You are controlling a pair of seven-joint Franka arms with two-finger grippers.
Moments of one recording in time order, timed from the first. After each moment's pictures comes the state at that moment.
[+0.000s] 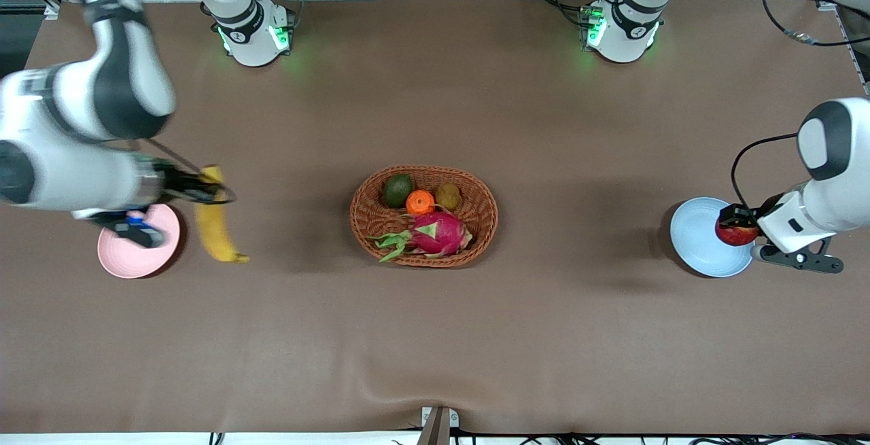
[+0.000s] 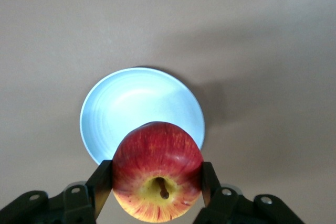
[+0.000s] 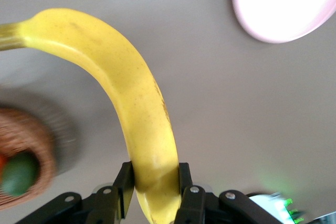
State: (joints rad) left arm 0.28 0.37 -0.19 -1.76 0.13 2.03 0.25; right arm 0.07 0.29 -0.04 -1.61 0.09 1.55 0.43
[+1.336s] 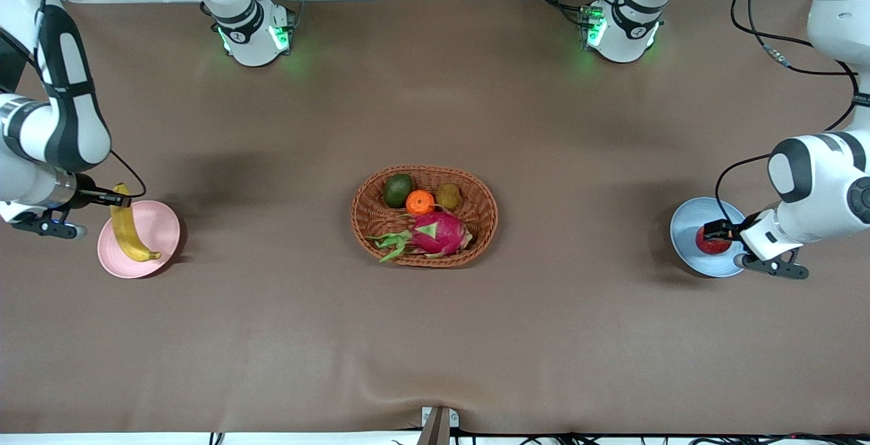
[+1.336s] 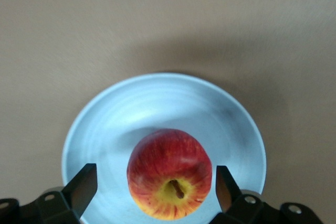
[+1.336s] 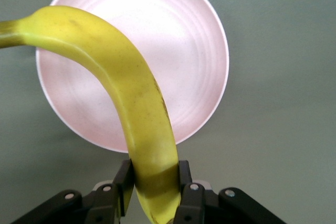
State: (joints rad) left arm 0.37 0.51 -0.20 -1.83 0.13 2.31 0.35; right arm -0.12 0.35 -0.23 -2.01 -0.06 2.19 -0.10
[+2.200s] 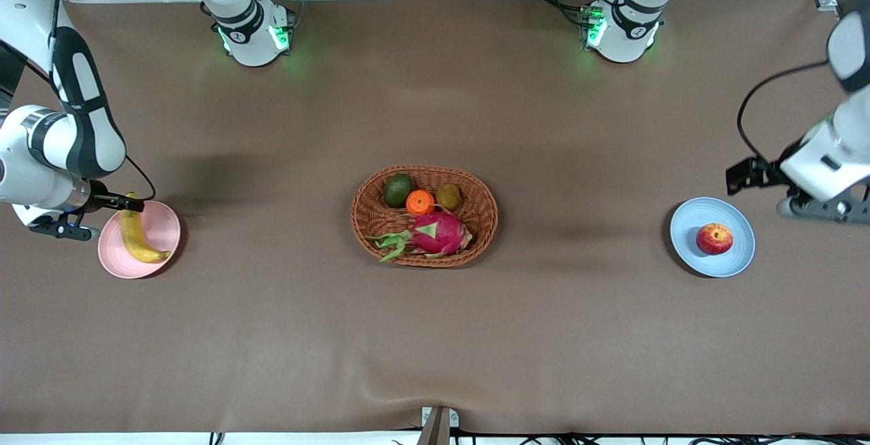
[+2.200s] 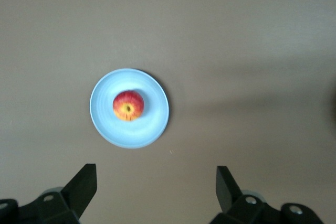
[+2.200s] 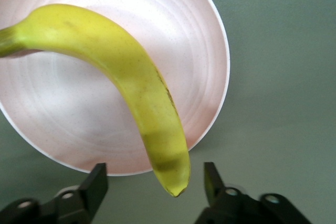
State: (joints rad) left arm 0.36 0.12 -0.44 -1.61 0.13 1.70 0.01; right arm -0.14 0.41 -0.23 -2.04 -0.06 2.30 -0.13
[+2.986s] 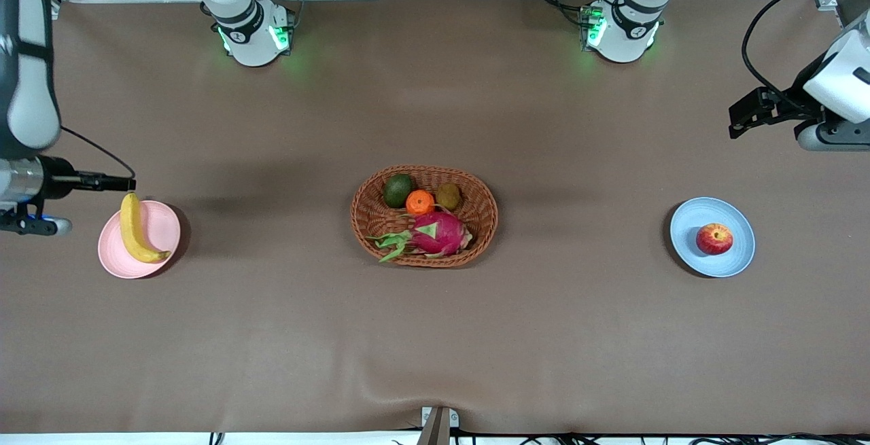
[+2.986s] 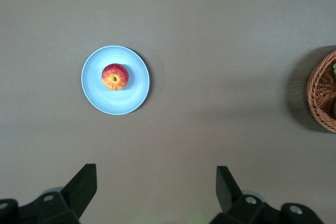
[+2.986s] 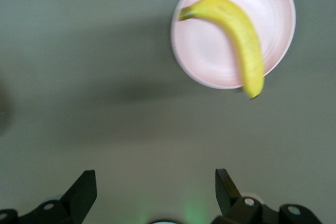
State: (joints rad) left arm 0.37 0.01 -0.47 -1.52 0.04 1.51 -0.05; right arm 0.00 0.23 -0.21 -1.65 0.10 1.55 -0.09
